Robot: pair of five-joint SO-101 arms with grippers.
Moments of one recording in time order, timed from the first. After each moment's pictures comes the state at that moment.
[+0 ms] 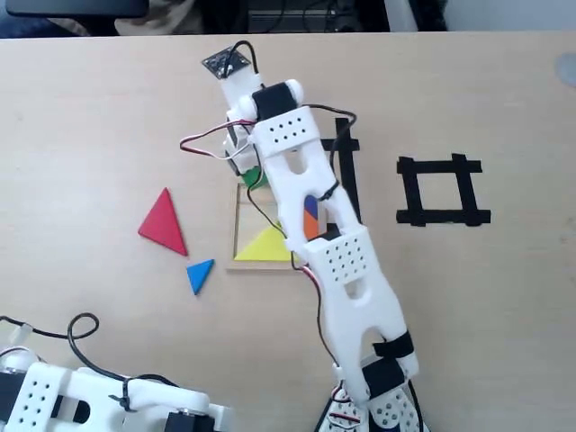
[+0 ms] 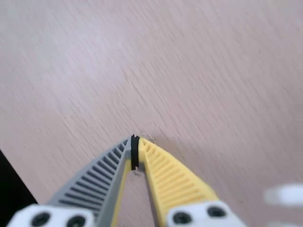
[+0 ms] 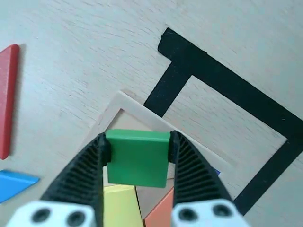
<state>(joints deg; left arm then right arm) -84.0 -69.6 85.1 60.9 -24.0 -25.1 56.1 -71.1 99.3 8.7</state>
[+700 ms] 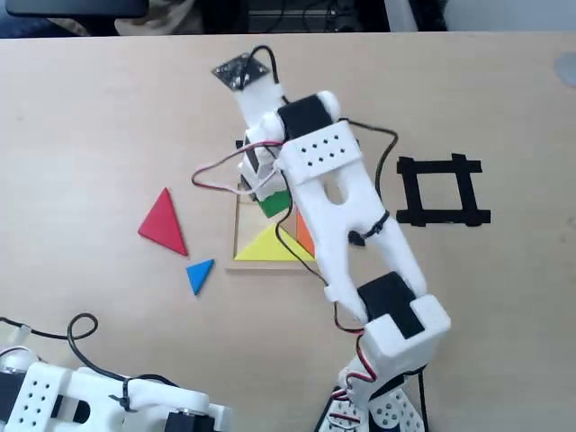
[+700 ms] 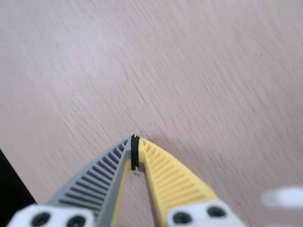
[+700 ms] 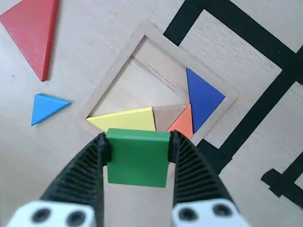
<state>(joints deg) -84.0 -69.6 85.1 60.9 -23.0 -26.3 10.5 -13.1 87.6 8.5</state>
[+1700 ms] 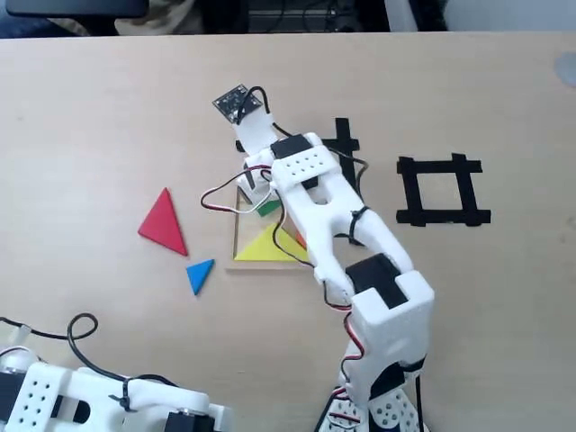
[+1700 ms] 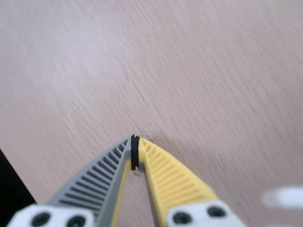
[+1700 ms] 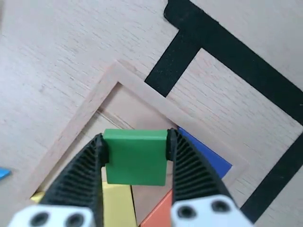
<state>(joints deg) -84.0 -69.6 85.1 60.9 -23.0 -24.9 20.2 3.6 55.3 14.0</state>
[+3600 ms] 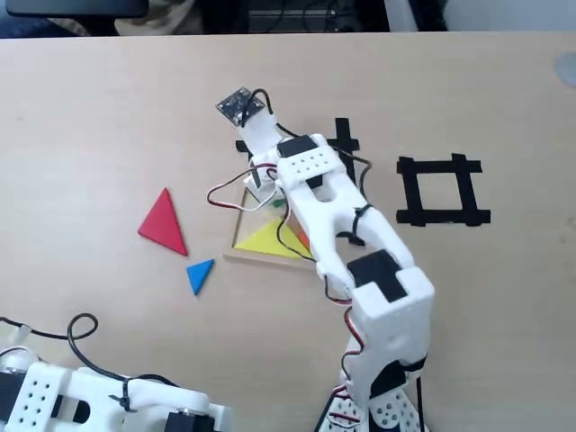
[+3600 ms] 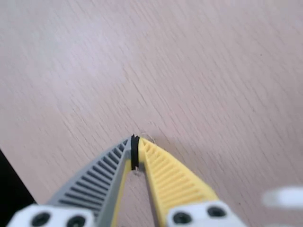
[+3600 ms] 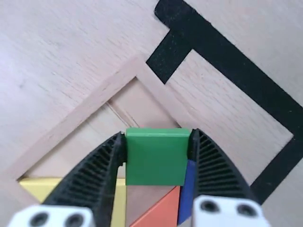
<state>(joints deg) -84.0 -69.6 85.1 60.9 -23.0 -23.0 20.8 5.4 52.8 18.2</state>
